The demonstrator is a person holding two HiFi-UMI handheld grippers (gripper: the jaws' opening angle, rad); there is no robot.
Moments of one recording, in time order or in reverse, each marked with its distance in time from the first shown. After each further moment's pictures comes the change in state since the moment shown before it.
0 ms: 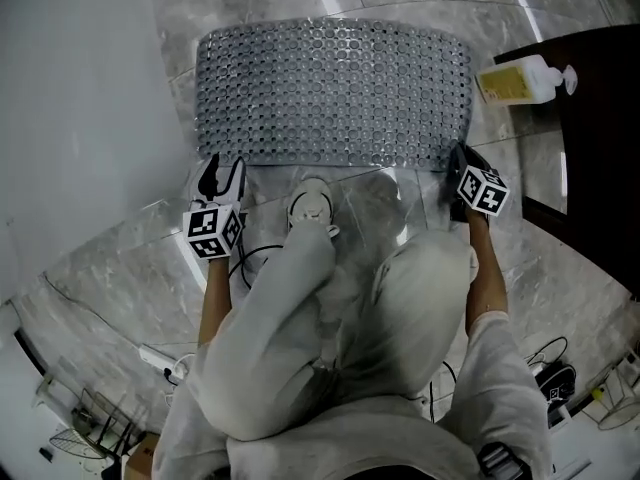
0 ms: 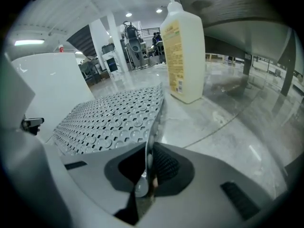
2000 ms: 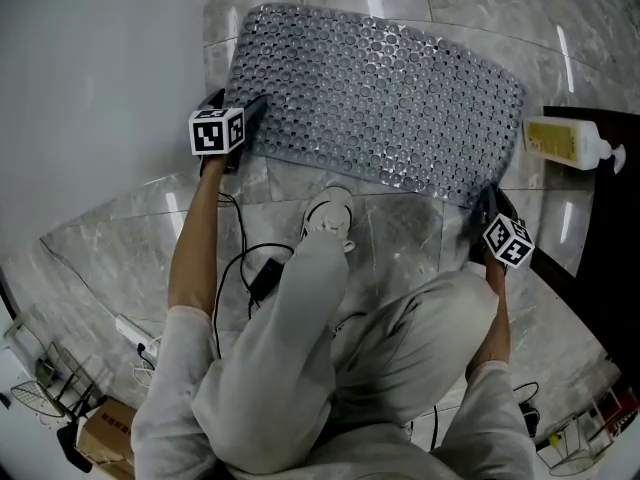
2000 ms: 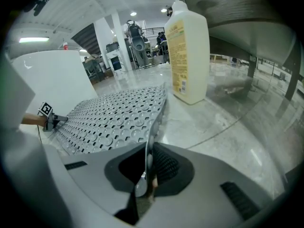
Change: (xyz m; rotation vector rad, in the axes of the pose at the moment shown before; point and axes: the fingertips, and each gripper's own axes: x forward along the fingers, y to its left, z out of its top) left arm 0.125 0.115 -0.036 -0.123 0.271 0.054; right arm 0.000 0.001 0.000 -0.043 0.005 0.026
